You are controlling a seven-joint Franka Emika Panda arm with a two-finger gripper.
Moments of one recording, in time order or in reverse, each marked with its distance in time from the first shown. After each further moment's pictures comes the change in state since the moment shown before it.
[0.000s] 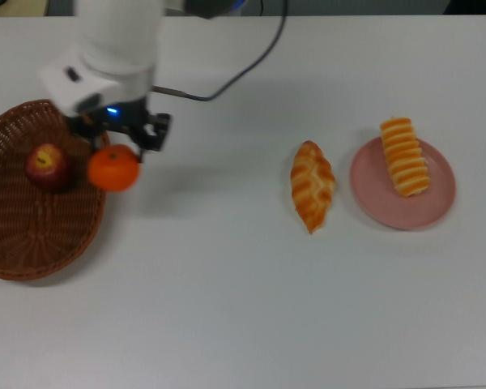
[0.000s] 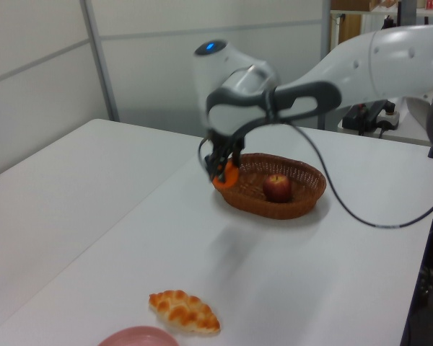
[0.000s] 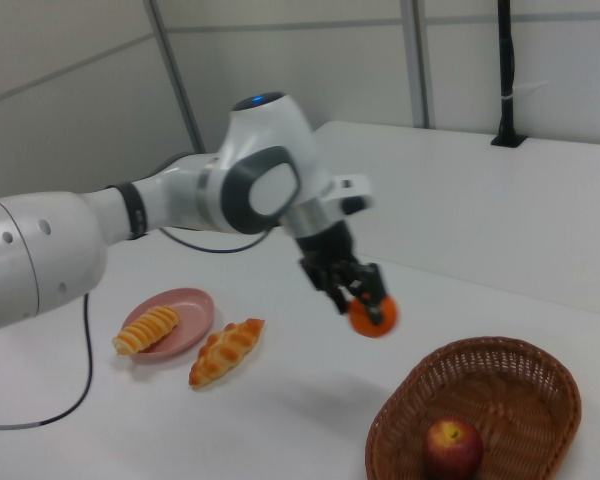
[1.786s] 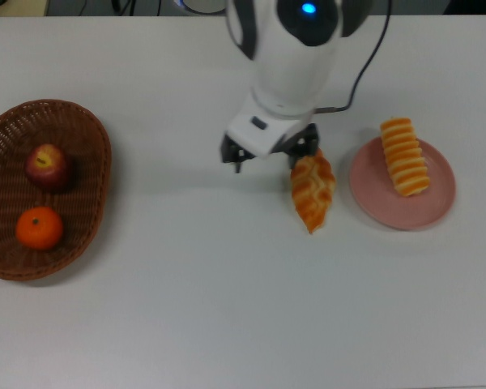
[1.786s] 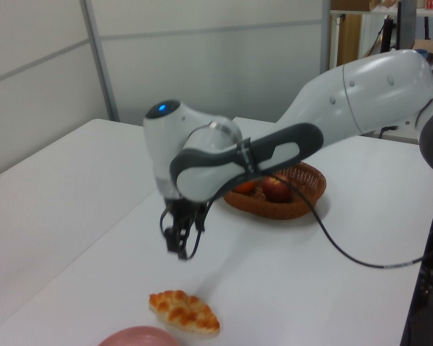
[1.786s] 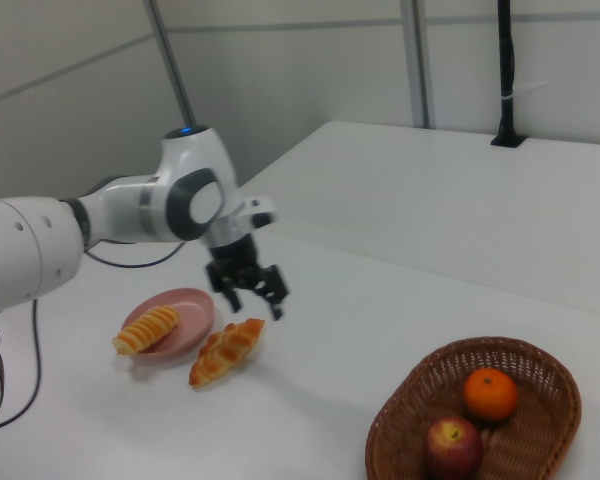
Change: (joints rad) arm 0.199 0.085 0.153 -0.044 0.052 0.009 0.085
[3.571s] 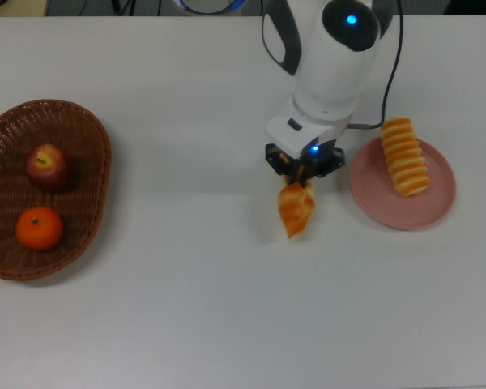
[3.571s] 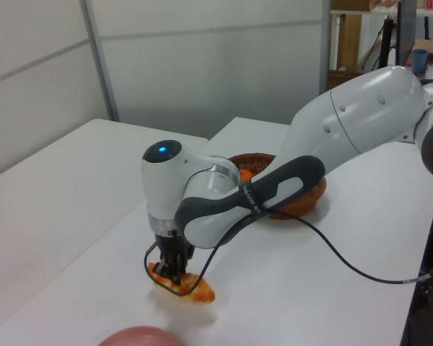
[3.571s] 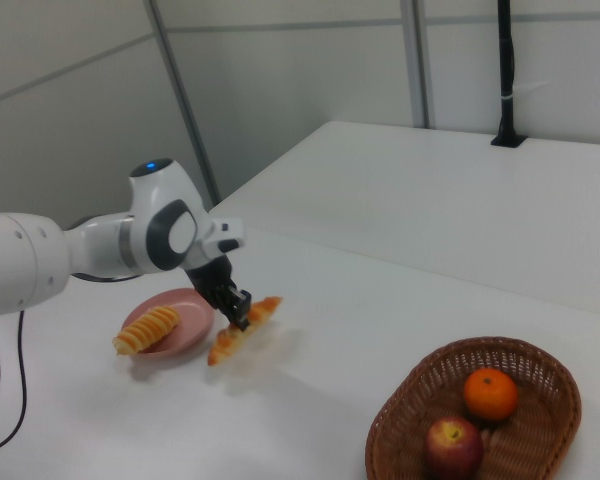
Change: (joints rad) arm 0.094 0.011 -0.007 -0.115 -0.053 0.234 0.288
